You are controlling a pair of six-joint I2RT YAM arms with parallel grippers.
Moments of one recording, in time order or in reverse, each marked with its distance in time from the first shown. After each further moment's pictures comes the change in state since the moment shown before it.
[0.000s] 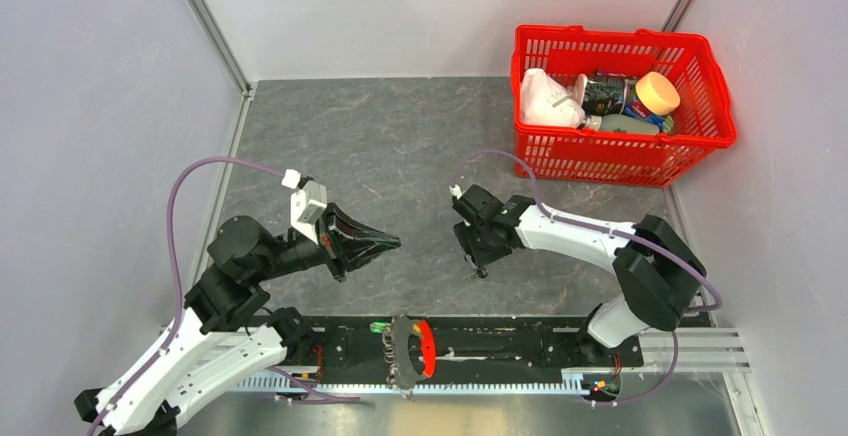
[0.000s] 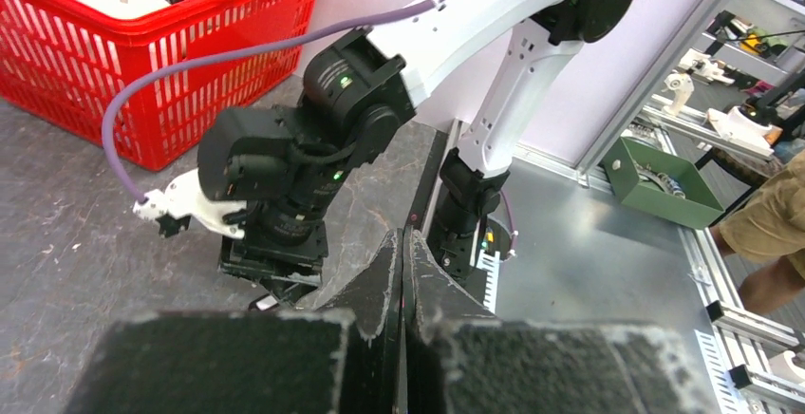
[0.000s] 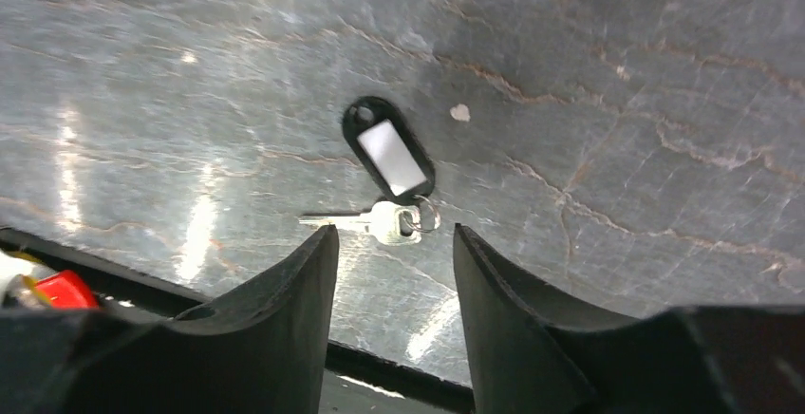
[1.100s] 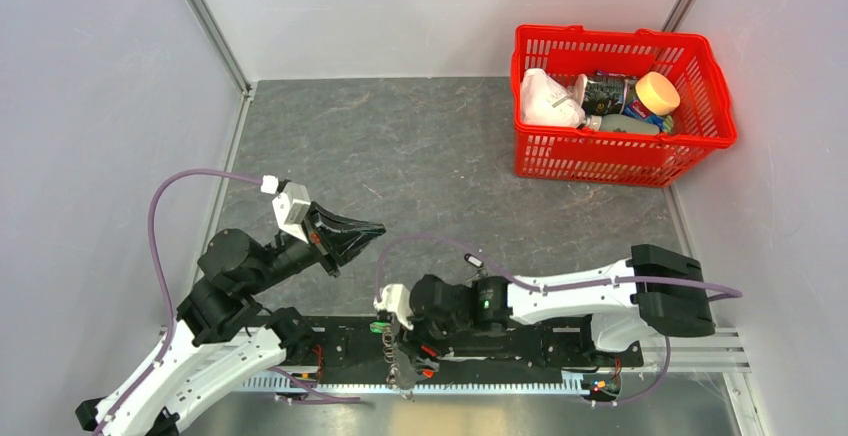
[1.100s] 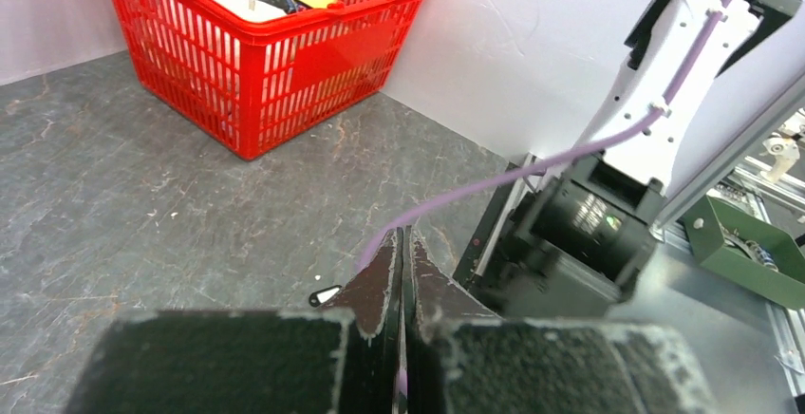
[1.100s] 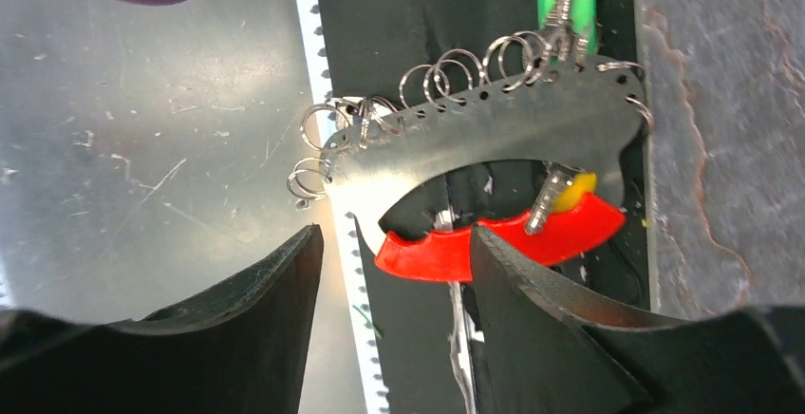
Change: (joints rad) left arm 0.000 -0.095 -0.036 -0.057 -0.222 0.013; right arm 0.592 -0.087 -0.069 0.416 -0.335 -0.135
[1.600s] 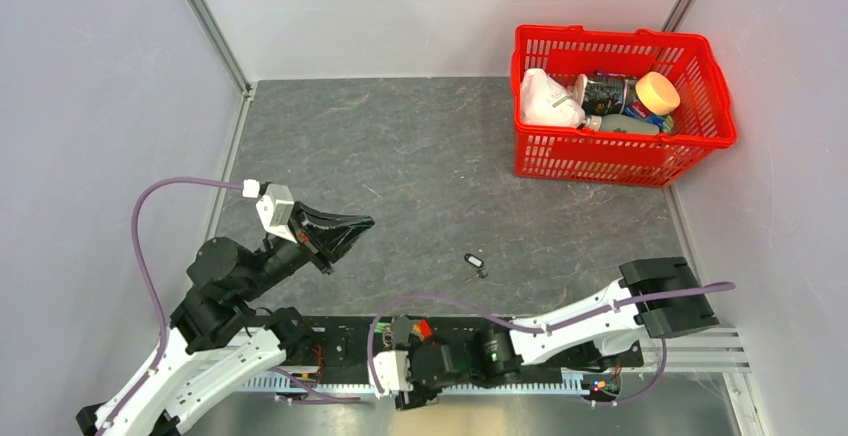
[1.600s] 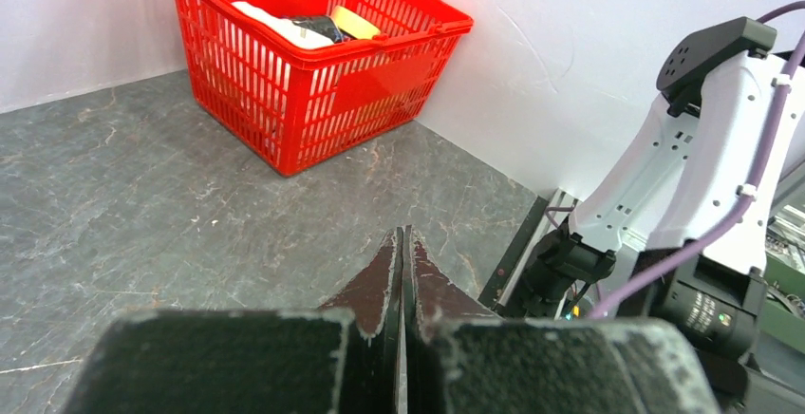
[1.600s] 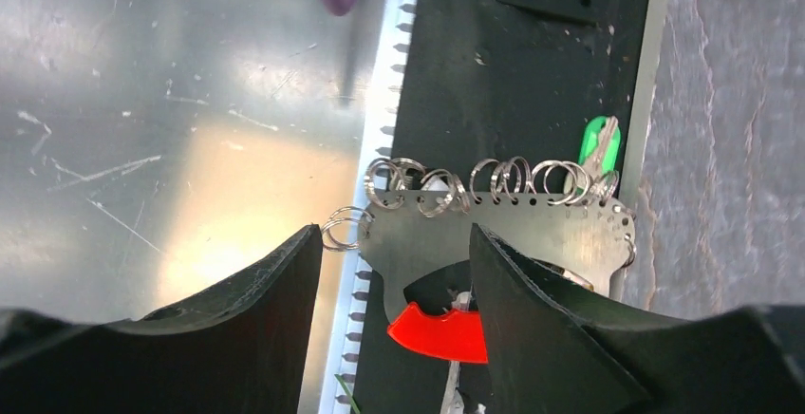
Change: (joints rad) left arm 0.000 -0.050 -0.005 -0.008 -0.114 -0.005; right arm 0.310 0.013 -0.063 0.247 0.355 -0.290
